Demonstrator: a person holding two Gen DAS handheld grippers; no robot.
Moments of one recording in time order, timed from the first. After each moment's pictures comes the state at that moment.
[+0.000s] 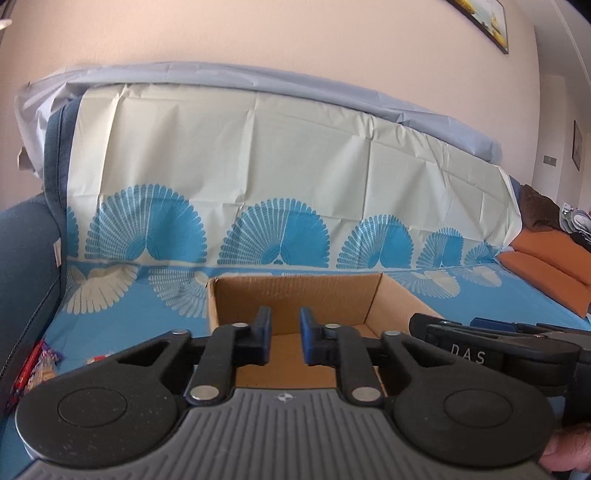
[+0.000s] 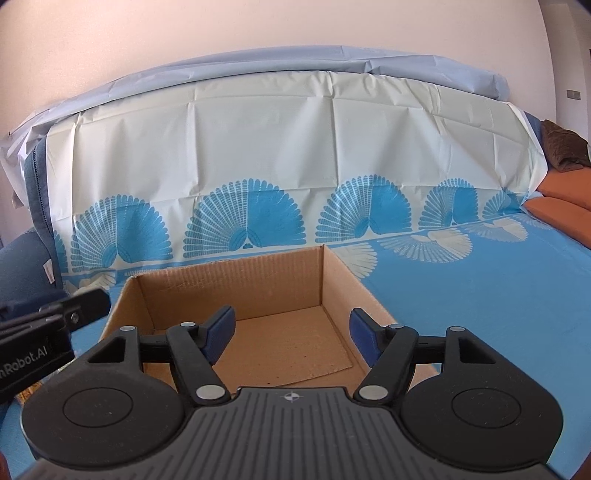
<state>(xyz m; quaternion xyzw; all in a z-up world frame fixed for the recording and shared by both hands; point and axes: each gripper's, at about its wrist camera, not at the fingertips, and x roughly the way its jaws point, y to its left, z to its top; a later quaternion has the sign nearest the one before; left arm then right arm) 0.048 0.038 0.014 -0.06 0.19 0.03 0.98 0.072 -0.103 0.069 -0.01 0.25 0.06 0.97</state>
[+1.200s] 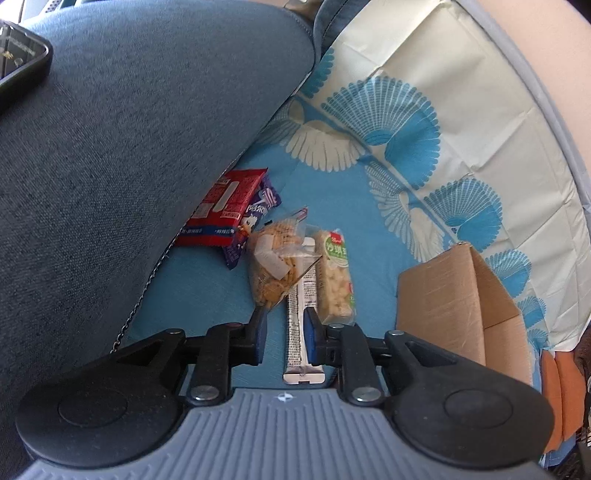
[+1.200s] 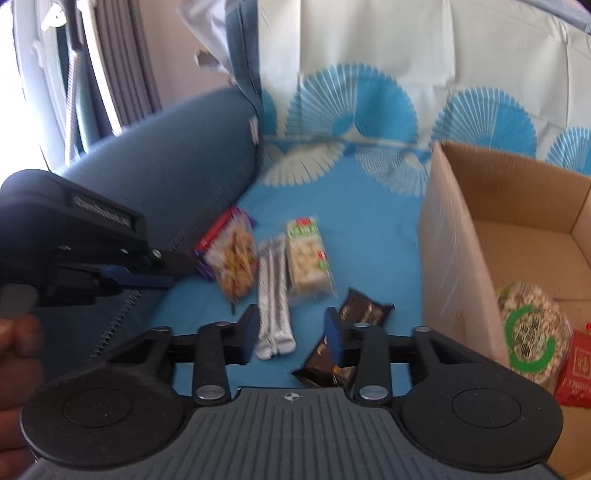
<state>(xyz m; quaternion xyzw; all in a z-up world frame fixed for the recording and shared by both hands) -0.023 0.287 -0.034 -0.35 0.36 0.18 0.84 0.017 0.102 -0.008 -0.09 0.40 0.27 0.87</state>
